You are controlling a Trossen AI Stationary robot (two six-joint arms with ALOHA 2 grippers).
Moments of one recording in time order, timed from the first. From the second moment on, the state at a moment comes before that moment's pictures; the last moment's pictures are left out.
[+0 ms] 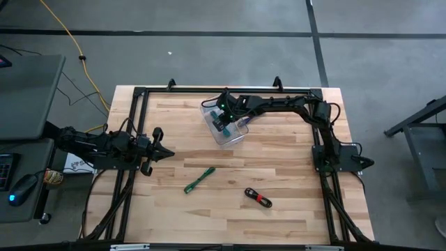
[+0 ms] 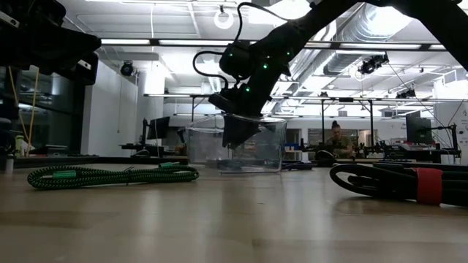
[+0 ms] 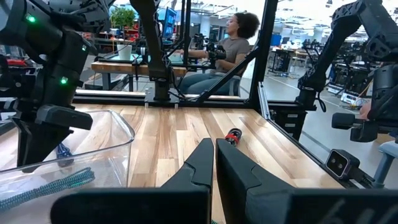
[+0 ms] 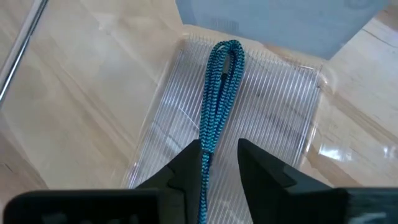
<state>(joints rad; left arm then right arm) -0.07 0.02 0.01 0.02 -0.04 -0.08 -0.34 2.08 1.54 -0.45 0.04 0.44</state>
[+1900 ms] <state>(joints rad) -0.07 0.02 0.01 0.03 -0.04 -0.05 -0.22 0.82 0.43 0.32 0.12 0.09</state>
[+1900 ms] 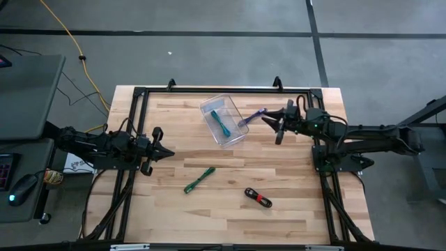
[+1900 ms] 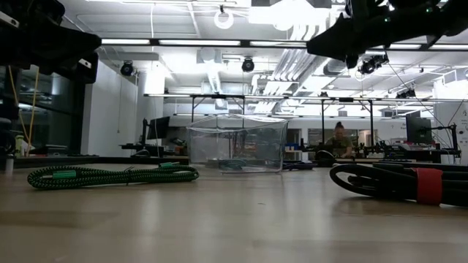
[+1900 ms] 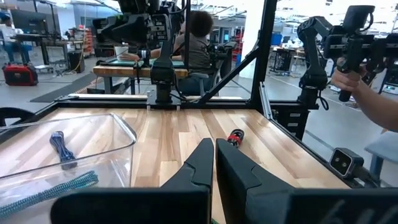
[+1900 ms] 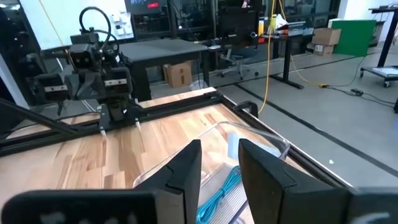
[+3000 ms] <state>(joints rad) -0.07 0.02 0.01 0.13 -0.05 0.01 -0.22 0.82 0.43 0.34 0.13 0.07</state>
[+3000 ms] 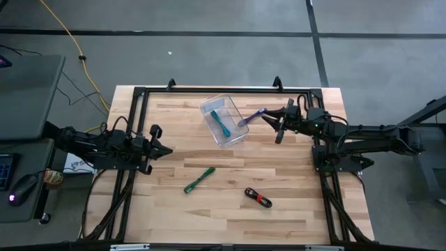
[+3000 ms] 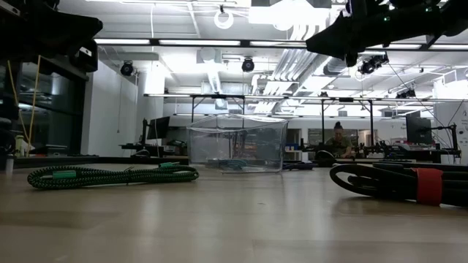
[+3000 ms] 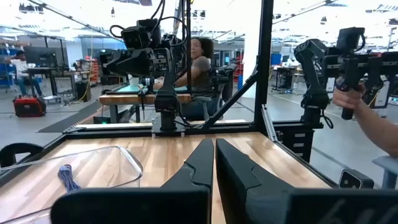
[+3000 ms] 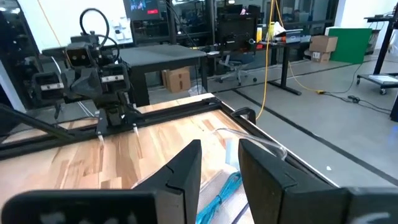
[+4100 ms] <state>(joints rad) -0.07 0.02 0.01 0.18 -0.07 0.04 -0.22 0.82 0.43 0.33 0.10 0.07</state>
